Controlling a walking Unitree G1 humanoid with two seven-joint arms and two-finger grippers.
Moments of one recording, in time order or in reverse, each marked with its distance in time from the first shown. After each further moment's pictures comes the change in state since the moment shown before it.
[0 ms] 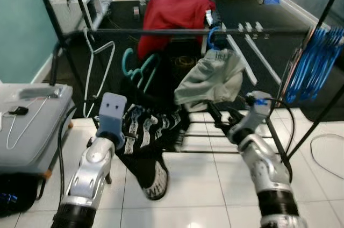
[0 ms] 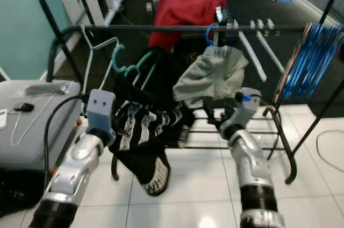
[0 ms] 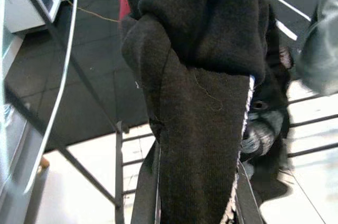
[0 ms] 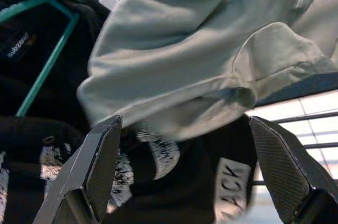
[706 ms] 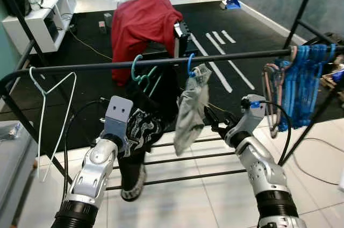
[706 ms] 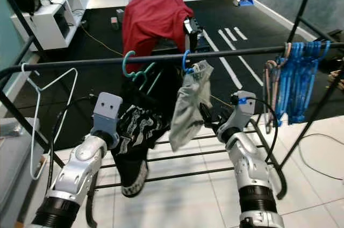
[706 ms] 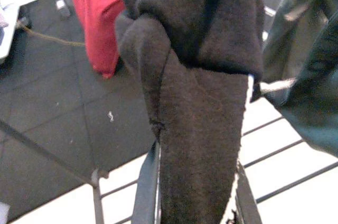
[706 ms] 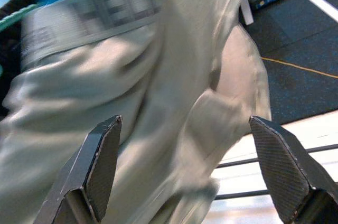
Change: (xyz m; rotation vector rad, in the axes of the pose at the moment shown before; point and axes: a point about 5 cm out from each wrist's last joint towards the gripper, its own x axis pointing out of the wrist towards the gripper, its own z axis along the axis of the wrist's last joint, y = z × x) left arm 0.005 -0.005 -0.008 0.040 0.034 -0.023; right arm 0.002 0.001 -0.004 -0.017 0.027 0.013
